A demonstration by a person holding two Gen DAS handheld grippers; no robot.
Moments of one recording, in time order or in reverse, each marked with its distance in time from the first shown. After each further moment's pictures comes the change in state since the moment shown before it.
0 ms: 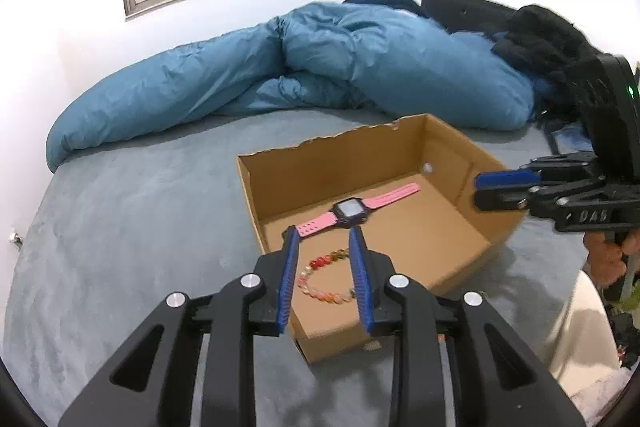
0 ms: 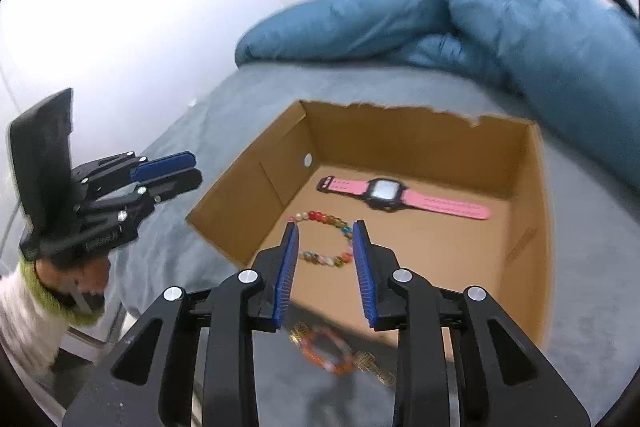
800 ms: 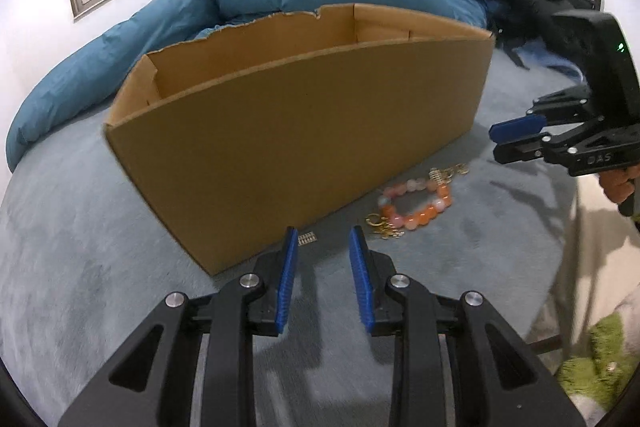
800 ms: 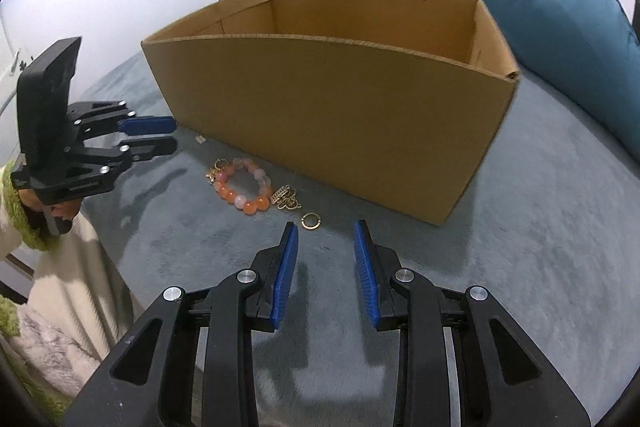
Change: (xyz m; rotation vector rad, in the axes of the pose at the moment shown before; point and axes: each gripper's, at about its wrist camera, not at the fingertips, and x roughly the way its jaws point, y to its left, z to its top) left arm 0.063 -0.055 -0.113 0.155 0.101 -0.098; right arm 0.020 -0.026 -0.122 -0.098 0.140 -0.109
